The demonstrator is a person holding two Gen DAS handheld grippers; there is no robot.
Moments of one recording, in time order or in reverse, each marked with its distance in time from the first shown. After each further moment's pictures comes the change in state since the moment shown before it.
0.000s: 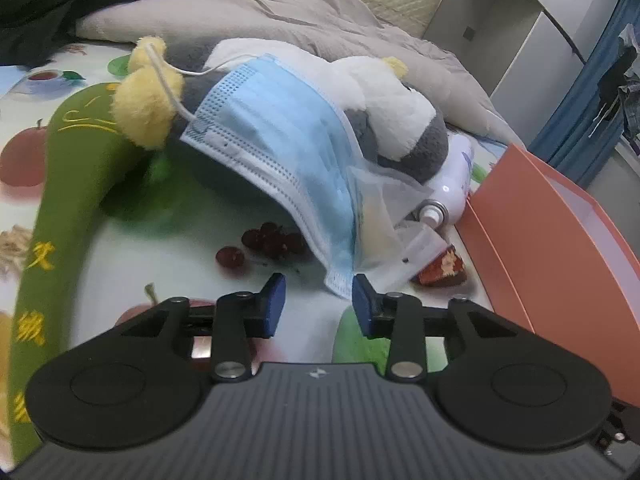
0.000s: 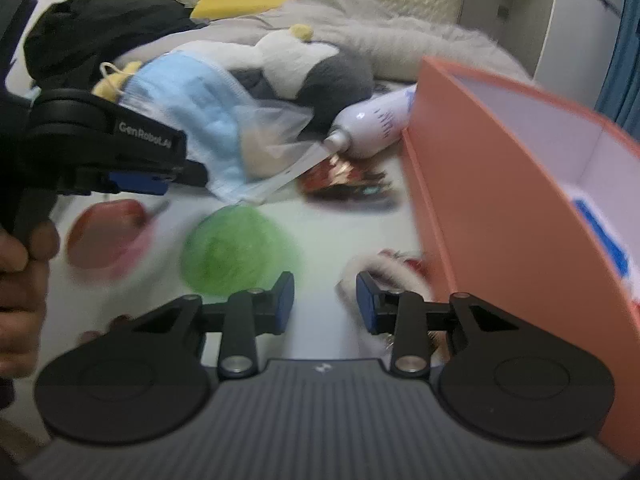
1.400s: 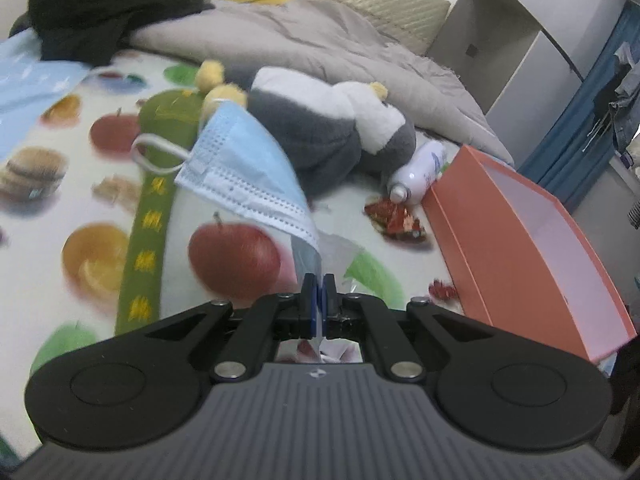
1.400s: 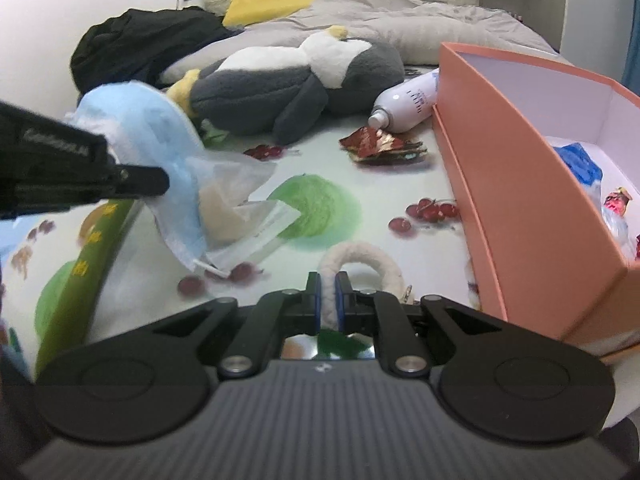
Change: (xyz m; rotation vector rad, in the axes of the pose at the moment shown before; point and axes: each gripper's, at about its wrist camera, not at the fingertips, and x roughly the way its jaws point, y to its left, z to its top) left arm -0.144 -0.005 -0.055 -0.044 -0.020 0.019; right arm -0.062 0.005 -0.031 0.078 0.029 0.182
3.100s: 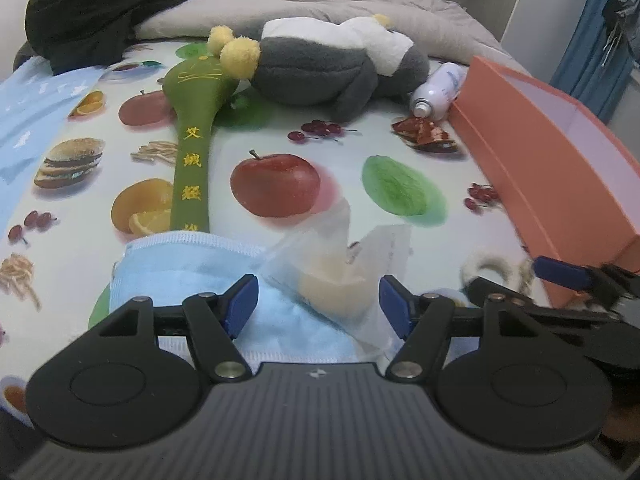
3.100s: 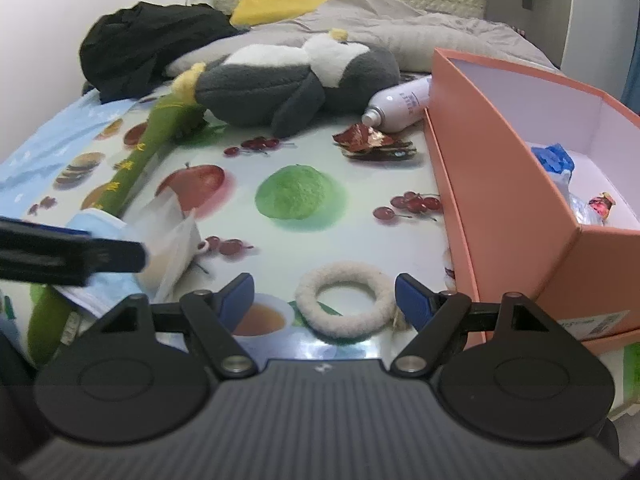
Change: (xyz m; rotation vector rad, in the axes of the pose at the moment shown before) left arm -0.006 -0.004 -0.038 0.191 0.116 0.147; right arm -0.017 -0.008 -0.014 -0.051 -0.028 -0.015
